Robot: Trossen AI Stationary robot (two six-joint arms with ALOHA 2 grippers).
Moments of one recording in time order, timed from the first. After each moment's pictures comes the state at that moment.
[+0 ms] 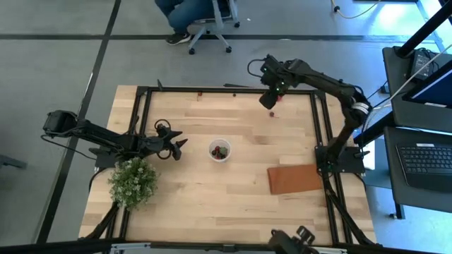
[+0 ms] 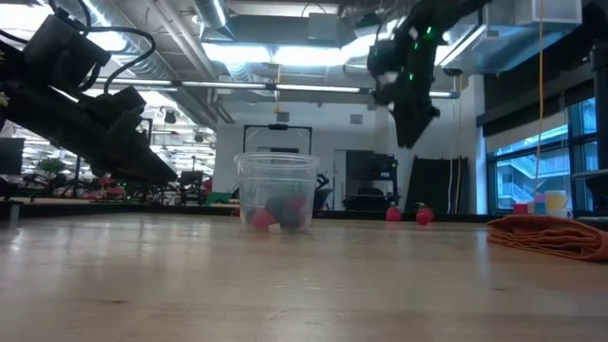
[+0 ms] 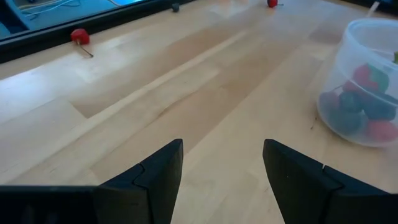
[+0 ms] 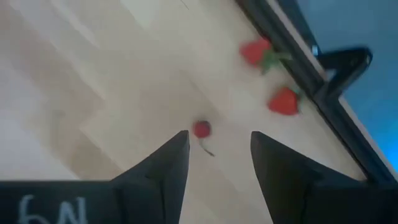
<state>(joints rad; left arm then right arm) -0.05 0.92 0.01 0.38 -0.61 -0.47 -0.70 1.73 1.53 -1.12 0.07 0.00</state>
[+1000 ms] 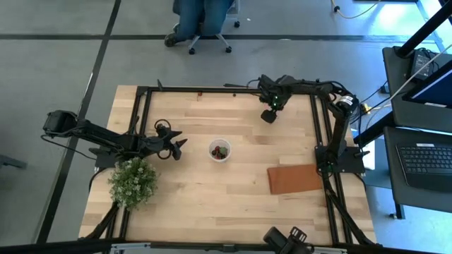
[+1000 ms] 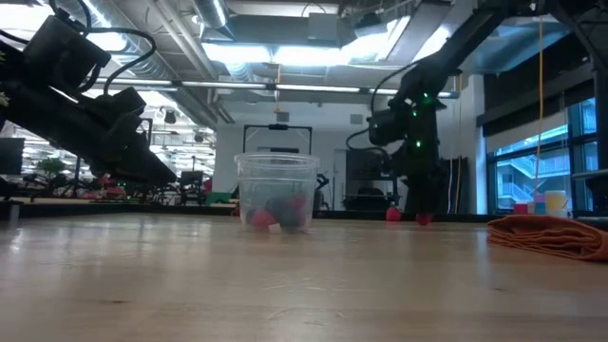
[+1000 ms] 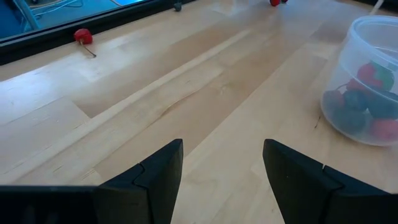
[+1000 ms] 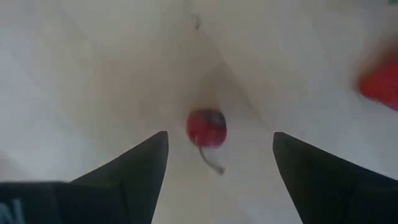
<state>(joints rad) -0.05 0.92 0.01 0.37 -0.62 -0.47 -0.74 1.91 1.25 -0.90 0.04 -0.11</state>
